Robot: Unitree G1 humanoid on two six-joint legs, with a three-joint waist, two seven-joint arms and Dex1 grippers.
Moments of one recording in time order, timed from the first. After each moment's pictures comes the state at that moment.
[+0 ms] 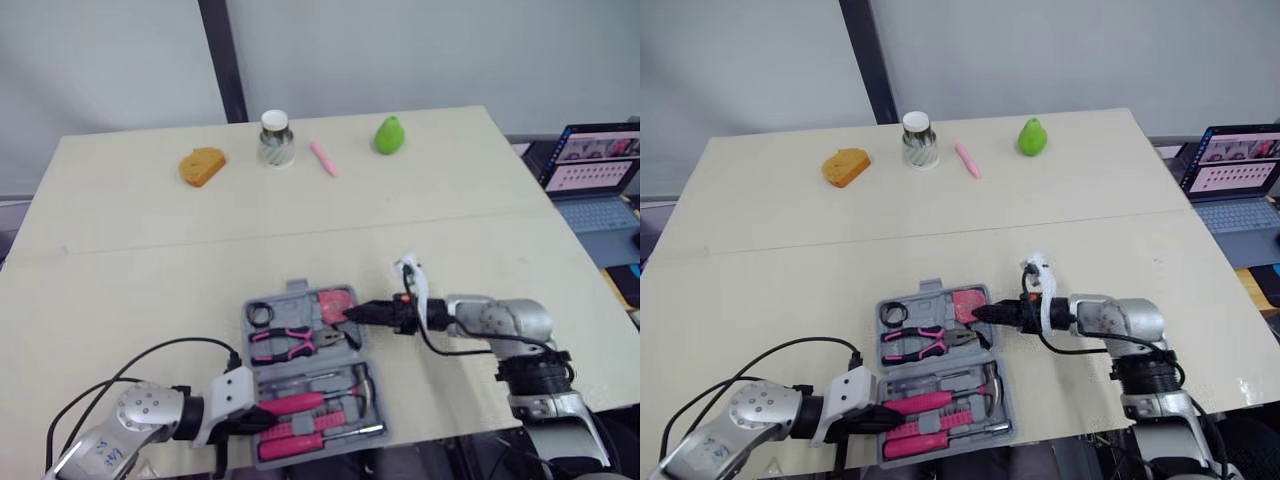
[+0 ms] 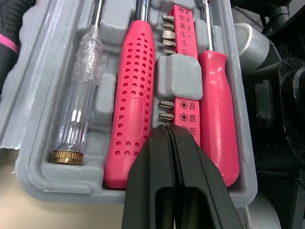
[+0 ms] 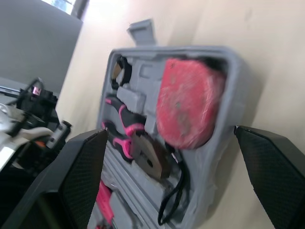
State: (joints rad) left arm 0.25 0.83 -0.22 -0.44 -0.22 0.38 -0.91; right arm -0.48 -0.41 0.04 0.13 0.61 1.13 0.86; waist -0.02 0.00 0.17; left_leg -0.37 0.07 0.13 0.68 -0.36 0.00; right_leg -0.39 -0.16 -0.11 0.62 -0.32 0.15
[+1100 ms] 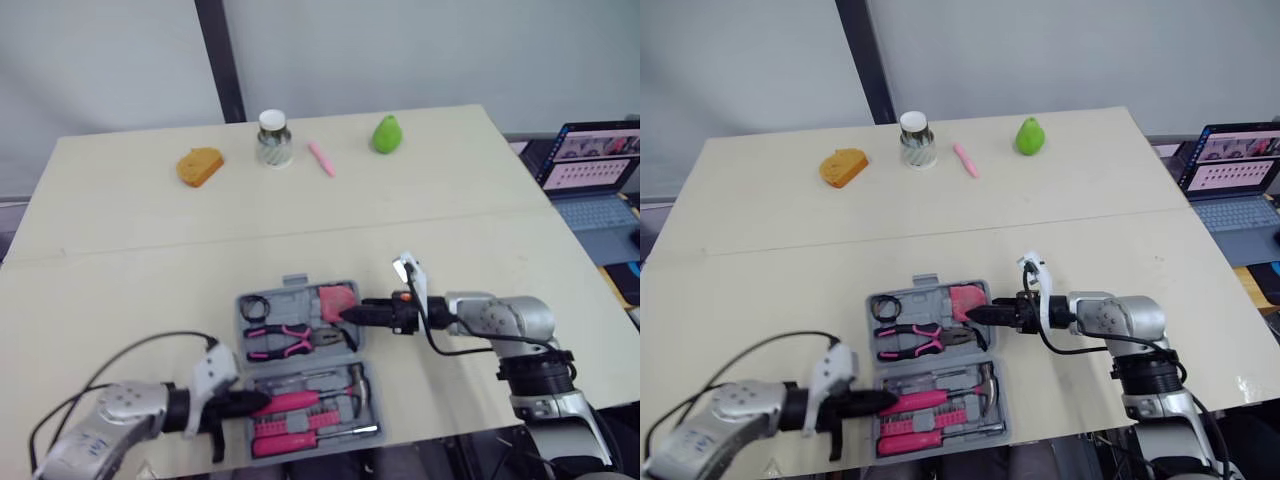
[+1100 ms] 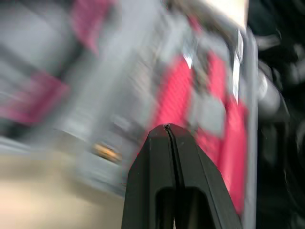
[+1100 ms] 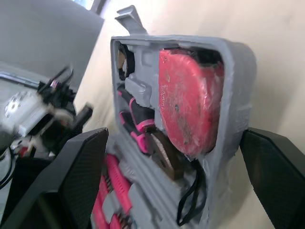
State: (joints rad) left arm 0.27 0.78 0.10 -0.55 -0.51 0.64 -0.86; right arm -0.49 -0.45 0.04 -0.01 0.70 1.18 0.96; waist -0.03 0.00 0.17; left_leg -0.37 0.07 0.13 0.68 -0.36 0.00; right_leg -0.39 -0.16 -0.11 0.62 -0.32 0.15
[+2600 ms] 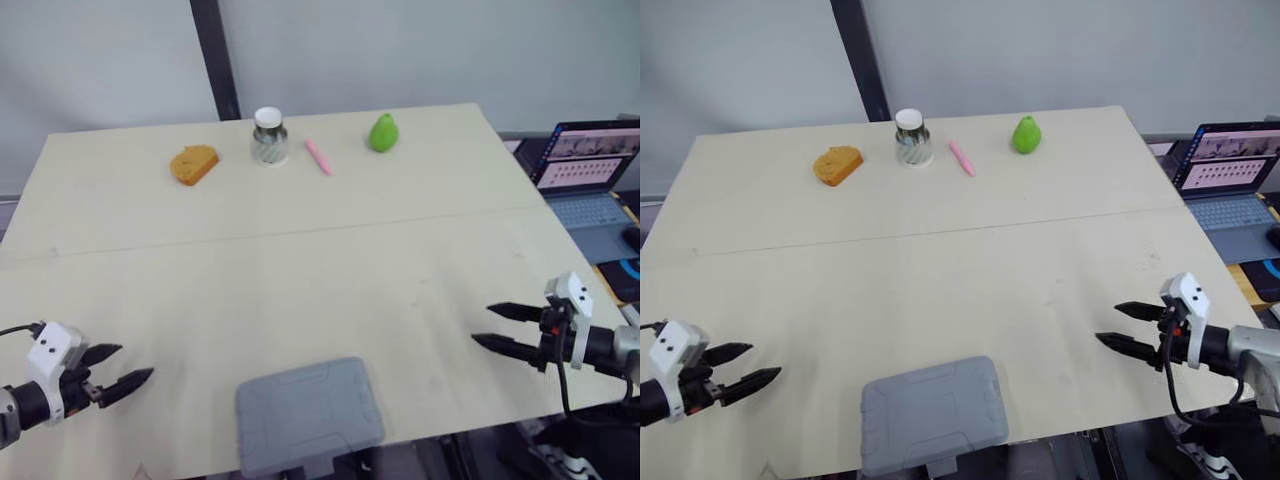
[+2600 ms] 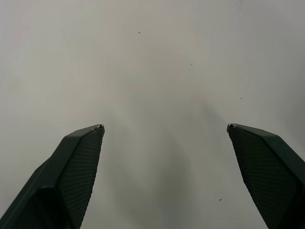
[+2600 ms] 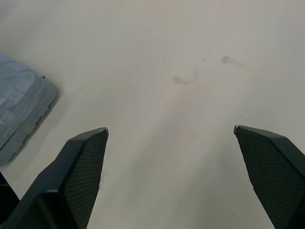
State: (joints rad) left arm 0.41 0.83 0.56 -0.10 -0.43 0.43 -0.90; right arm 0.01 -0.91 -0.28 0.06 0.51 0.43 1.19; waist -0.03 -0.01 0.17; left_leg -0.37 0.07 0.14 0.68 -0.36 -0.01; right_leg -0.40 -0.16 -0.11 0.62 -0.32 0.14
